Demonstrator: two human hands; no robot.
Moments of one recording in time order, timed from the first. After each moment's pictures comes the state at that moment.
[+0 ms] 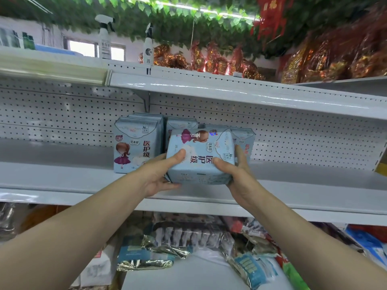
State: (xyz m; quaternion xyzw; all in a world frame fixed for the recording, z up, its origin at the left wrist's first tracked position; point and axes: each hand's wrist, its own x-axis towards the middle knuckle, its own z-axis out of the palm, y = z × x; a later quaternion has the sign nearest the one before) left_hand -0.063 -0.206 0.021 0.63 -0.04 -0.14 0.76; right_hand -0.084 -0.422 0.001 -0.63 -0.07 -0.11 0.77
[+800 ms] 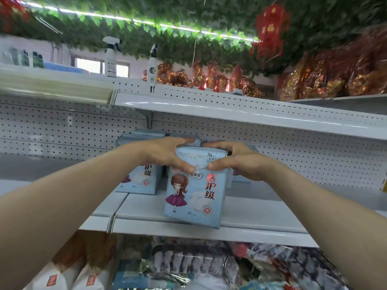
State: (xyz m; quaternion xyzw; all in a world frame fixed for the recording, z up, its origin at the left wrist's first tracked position) left_hand -0.030 -0.190 0.115 0.89 -0.30 -0.06 0.34; right_hand -0.074 -0.429 0.112 -0.85 -0.17 0.01 0.50
